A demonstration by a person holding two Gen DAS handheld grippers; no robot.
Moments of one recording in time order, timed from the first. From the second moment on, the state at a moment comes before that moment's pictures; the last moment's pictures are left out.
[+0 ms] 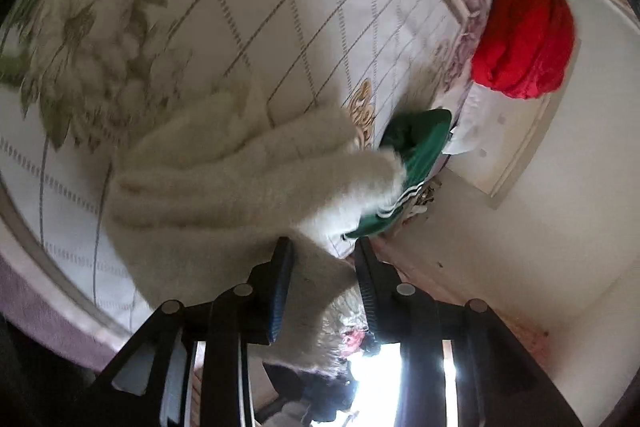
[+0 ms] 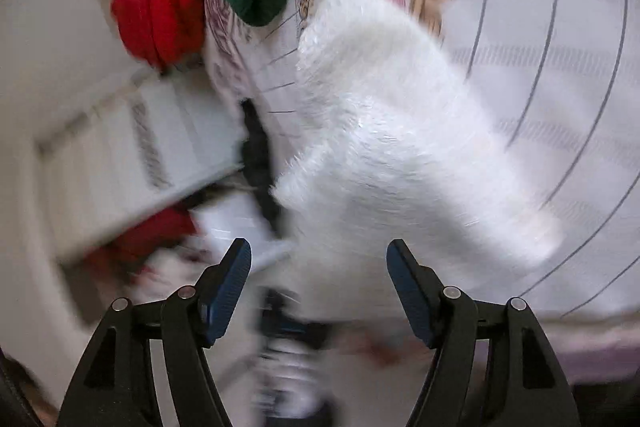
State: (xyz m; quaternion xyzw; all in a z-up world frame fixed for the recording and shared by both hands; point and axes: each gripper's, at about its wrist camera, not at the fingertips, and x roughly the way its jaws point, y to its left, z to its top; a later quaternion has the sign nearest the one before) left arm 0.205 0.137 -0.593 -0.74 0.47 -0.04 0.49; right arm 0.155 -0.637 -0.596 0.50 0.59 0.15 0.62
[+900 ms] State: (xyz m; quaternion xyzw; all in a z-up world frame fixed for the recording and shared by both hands) left arm 0.248 0.159 -0.563 -0.45 0.53 0.00 0.72; right arm 0.267 -0.606 -0.674 0.17 0.67 0.28 0.67
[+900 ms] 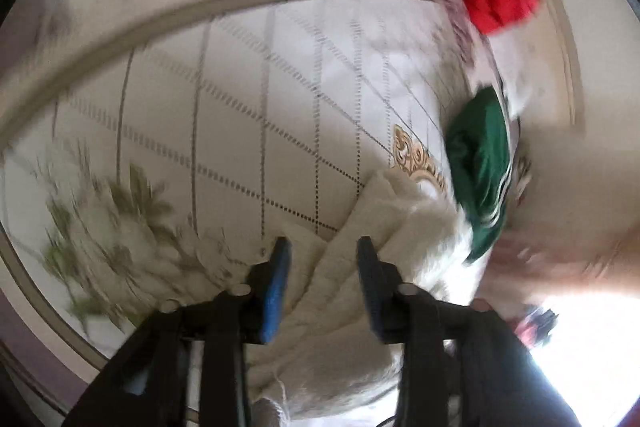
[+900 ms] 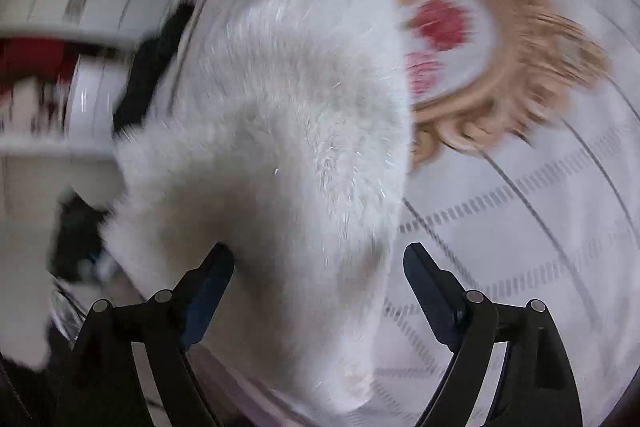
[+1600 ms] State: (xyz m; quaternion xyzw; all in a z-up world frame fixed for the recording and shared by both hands) left arm 0.243 0.146 -0.461 -0.18 0.50 0.06 0.85; right arm 0.056 -0.568 -0.722 0.50 0.72 0.10 0.48
